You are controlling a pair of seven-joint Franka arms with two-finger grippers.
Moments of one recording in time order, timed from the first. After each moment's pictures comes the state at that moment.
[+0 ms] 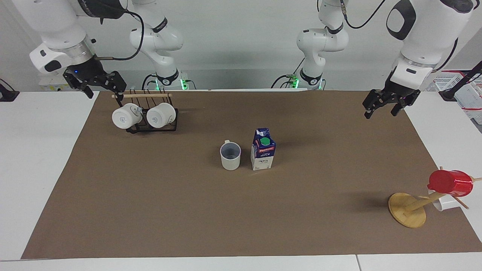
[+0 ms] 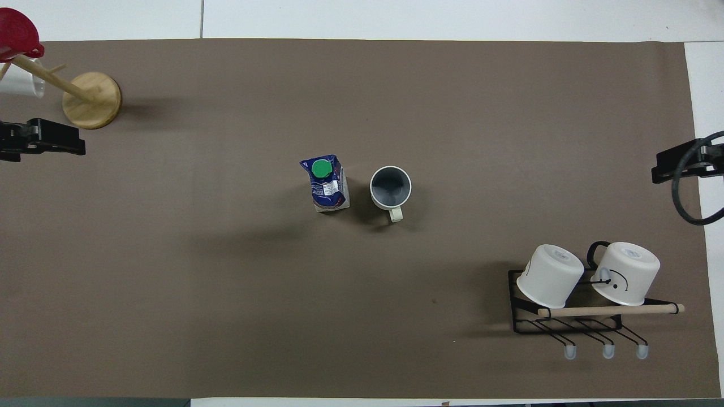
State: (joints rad) left arm -0.08 -0.02 0.04 -1.61 -0.01 1.68 -0.04; right arm -0.01 -0.01 -0.02 -1.54 -0.03 1.46 0.05
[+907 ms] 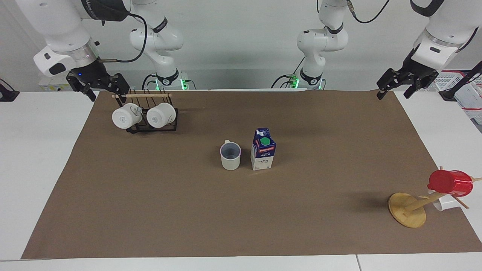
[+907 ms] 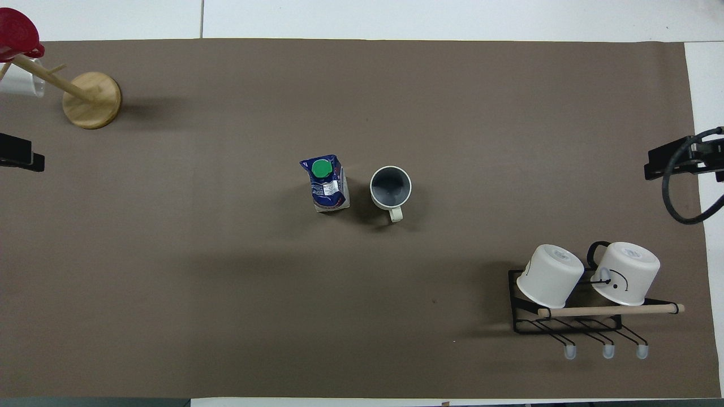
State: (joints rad) left arm -0.03 0.00 0.04 -1.49 -0.04 1.49 0.02; right arm 0.00 0.00 -0.02 -1.54 -0.03 1.47 0.04
